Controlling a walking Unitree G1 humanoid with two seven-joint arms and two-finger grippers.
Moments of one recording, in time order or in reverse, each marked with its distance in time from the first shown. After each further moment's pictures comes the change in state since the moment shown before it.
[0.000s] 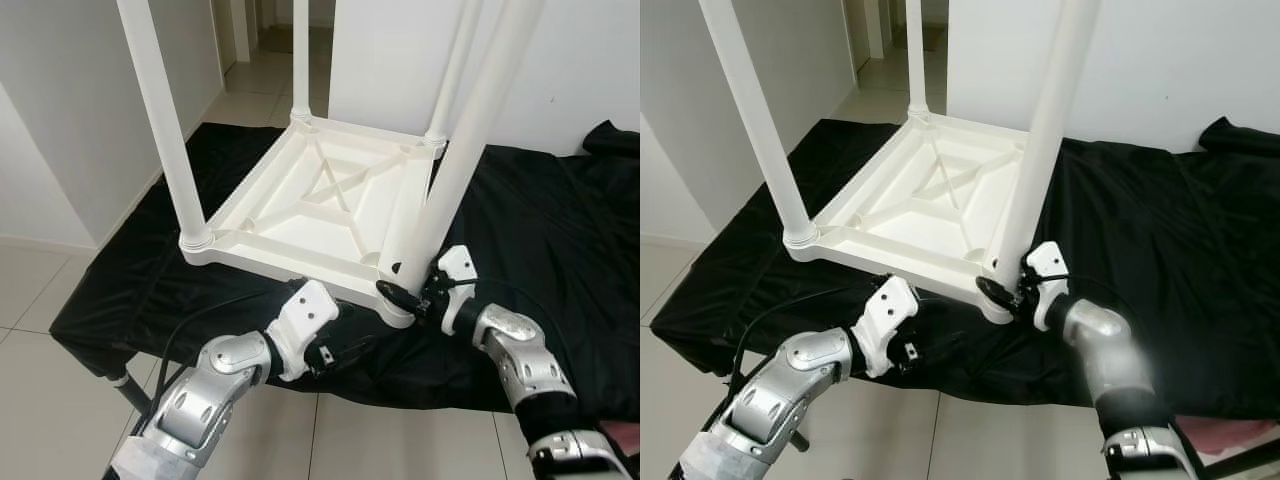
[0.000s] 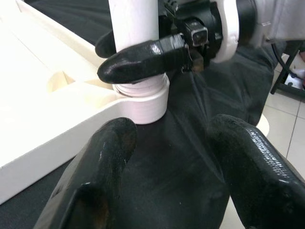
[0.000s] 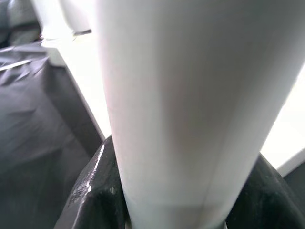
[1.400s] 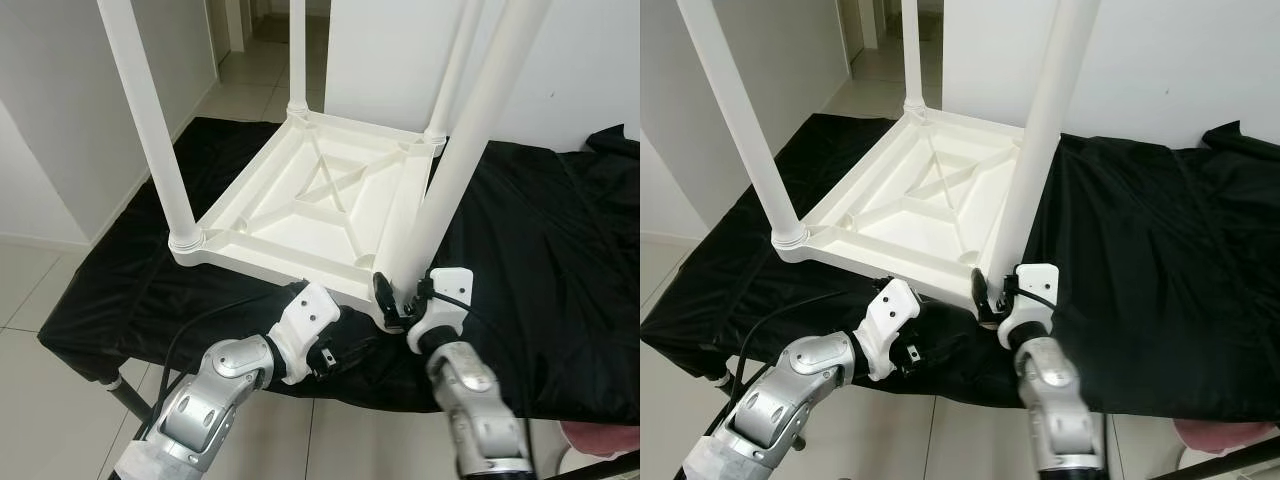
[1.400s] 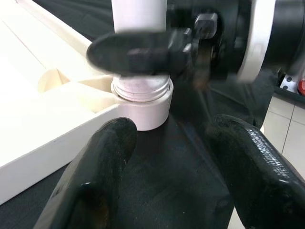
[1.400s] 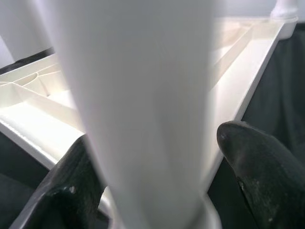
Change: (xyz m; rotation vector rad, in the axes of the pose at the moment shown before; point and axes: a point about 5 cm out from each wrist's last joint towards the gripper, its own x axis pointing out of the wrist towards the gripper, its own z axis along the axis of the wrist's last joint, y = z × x) left arm 0.001 -0.004 -0.003 -0.026 0.002 -0.005; right arm -0.012 0.045 0.013 0.114 -0.085 -0.425
